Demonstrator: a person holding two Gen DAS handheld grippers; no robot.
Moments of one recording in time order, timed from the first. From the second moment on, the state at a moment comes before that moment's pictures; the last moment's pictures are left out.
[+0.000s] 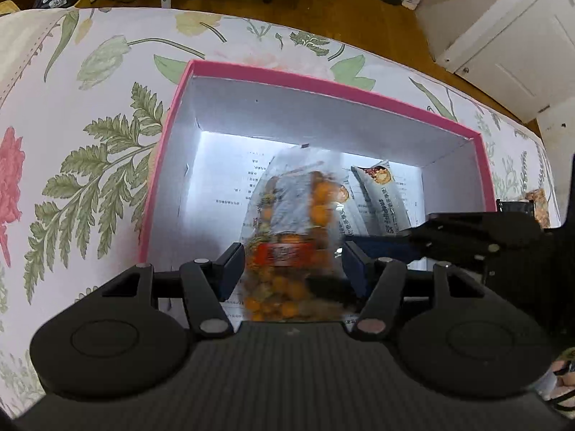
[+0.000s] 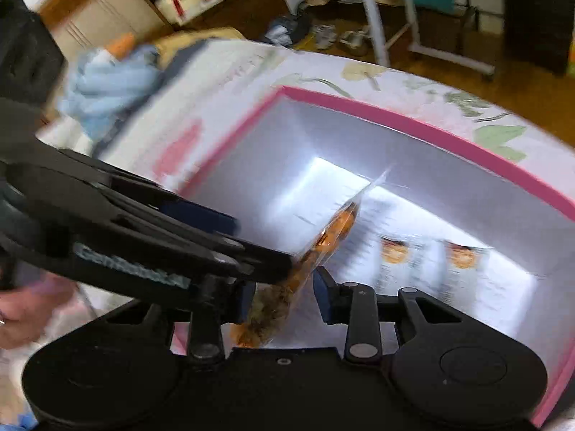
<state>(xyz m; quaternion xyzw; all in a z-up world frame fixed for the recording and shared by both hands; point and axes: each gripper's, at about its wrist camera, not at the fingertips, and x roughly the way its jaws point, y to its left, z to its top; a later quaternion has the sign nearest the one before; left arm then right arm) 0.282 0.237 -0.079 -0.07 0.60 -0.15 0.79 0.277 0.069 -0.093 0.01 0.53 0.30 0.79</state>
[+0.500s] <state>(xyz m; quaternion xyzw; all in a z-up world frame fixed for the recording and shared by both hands) 0.212 0.196 -0.017 0.01 0.51 -0.21 0.84 0.197 -0.049 -0.018 0.02 0.45 0.27 0.85</state>
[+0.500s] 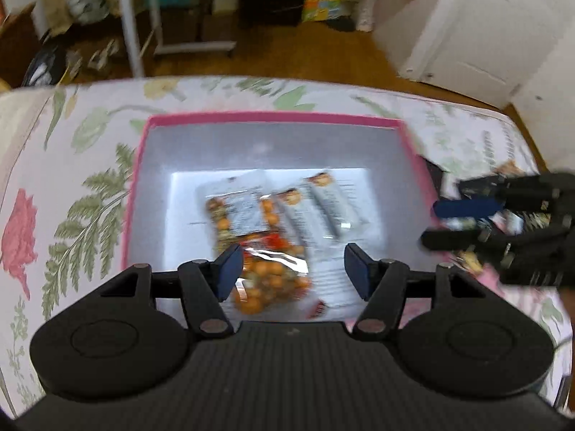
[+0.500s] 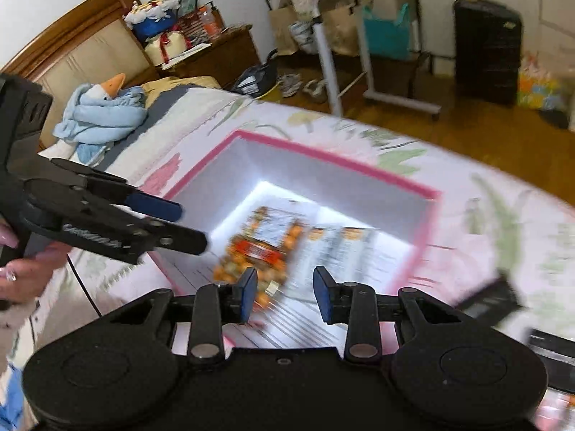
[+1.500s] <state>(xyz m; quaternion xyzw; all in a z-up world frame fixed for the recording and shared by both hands) 0.121 -0.055 -0.109 0.06 0.49 -0.30 0.81 0.163 -0.263 -0.115 0.04 0.49 0.17 0.86</state>
